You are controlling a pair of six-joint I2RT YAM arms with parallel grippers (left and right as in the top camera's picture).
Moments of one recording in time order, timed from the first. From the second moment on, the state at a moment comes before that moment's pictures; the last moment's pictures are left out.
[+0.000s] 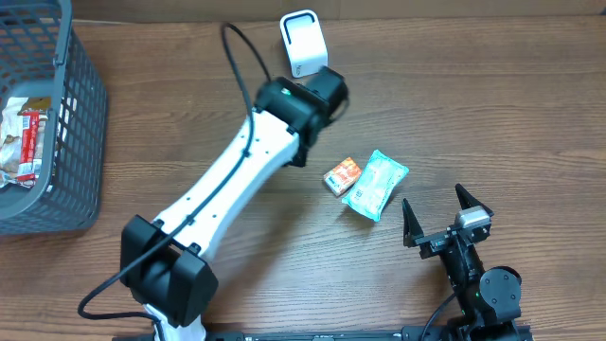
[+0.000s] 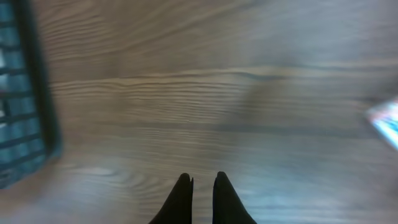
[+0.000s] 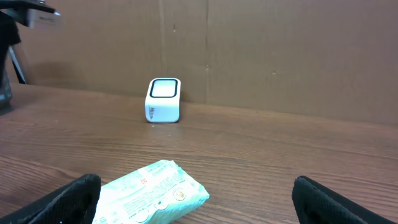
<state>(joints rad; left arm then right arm) -0.58 1.89 1.81 -1.46 -0.46 -0.52 0.20 0.01 0.02 -0.03 -0.06 0.00</state>
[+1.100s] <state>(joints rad) 0.62 1.97 2.26 -1.22 -0.18 -0.07 0.20 0.01 0.02 -0.03 -0.06 0.00</state>
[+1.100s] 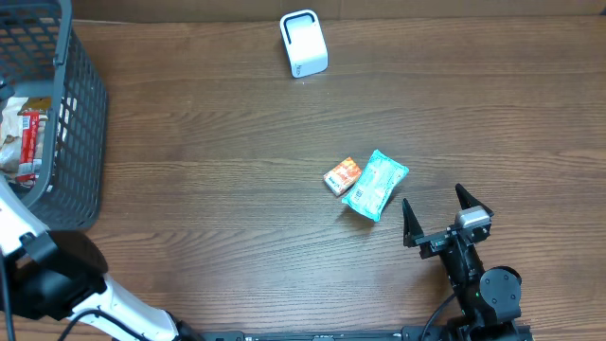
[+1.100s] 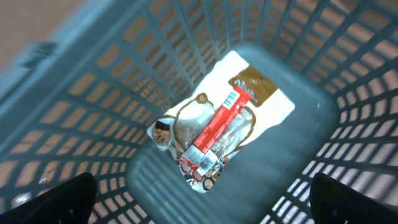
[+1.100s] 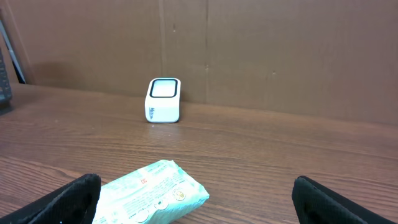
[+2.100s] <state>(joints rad) 0.67 2.46 2.26 -1.14 -0.10 0.18 0.20 0.01 0.02 -0.03 -0.06 0.00</state>
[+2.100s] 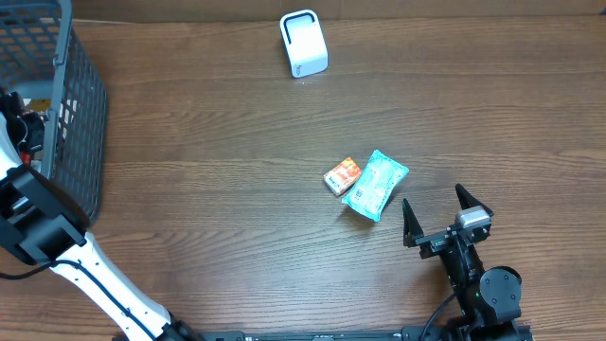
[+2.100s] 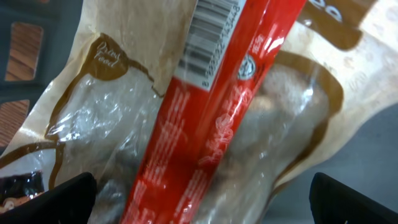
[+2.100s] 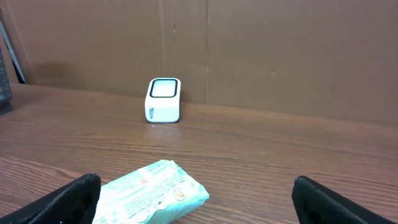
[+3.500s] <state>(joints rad) 0.67 1.94 2.31 -1.13 -0.03 -0.10 0.20 0.01 0.02 -0.03 -0.06 0.00</state>
